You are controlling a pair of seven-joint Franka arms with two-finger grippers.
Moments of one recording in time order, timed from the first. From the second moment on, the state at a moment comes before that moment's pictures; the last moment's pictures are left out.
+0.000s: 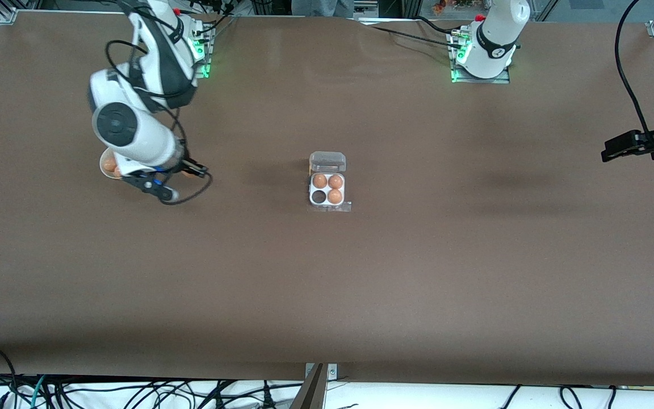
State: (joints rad) left arm 0.04 0.13 0.05 -1.51 0.03 1.49 0.02; right arm 0.08 0.26 0.34 -1.97 -0.04 2.03 0.91
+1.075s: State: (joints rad) left arm 0.04 0.13 0.05 -1.51 0.03 1.49 0.02; right arm 0.44 0.72 0.34 -1.46 -0.04 2.11 1.23
